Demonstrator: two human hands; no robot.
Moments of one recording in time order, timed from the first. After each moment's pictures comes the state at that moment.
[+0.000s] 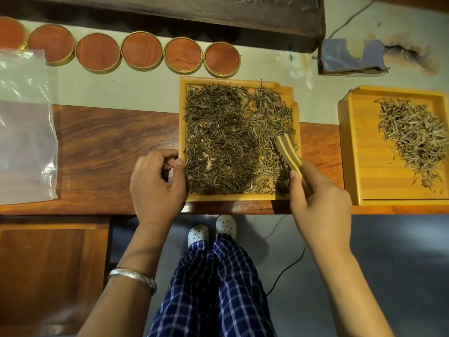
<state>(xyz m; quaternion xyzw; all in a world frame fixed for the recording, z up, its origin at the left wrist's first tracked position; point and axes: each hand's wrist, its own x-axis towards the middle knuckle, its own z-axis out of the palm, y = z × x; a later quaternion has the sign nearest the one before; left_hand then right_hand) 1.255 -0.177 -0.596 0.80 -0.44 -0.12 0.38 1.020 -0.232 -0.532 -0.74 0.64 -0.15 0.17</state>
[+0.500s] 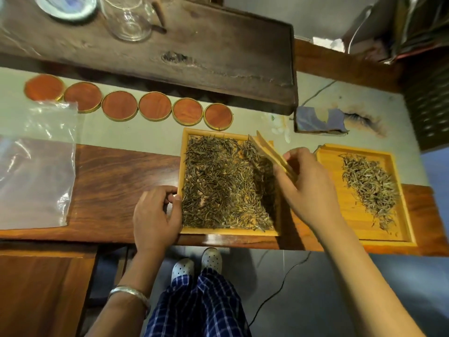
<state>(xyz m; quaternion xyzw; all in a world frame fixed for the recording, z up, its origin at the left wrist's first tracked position) 1.258 -0.177 -0.592 0.80 -0.45 -0.14 0.36 1.036 -0.317 -0.475 -0.82 0.52 -0.15 0.16</state>
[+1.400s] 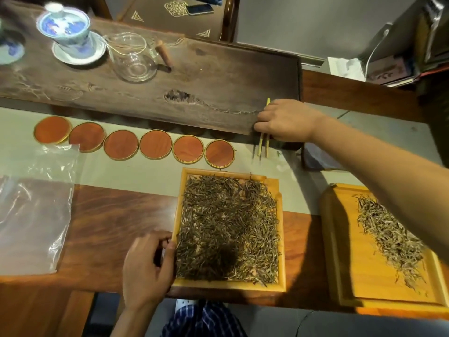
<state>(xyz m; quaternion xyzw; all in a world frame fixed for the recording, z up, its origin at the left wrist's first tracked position) 1.260 -0.176 -0.597 0.80 -0.47 -0.15 0.33 1.113 -0.557 -0.484 -0.98 0.01 0.14 -0.16</state>
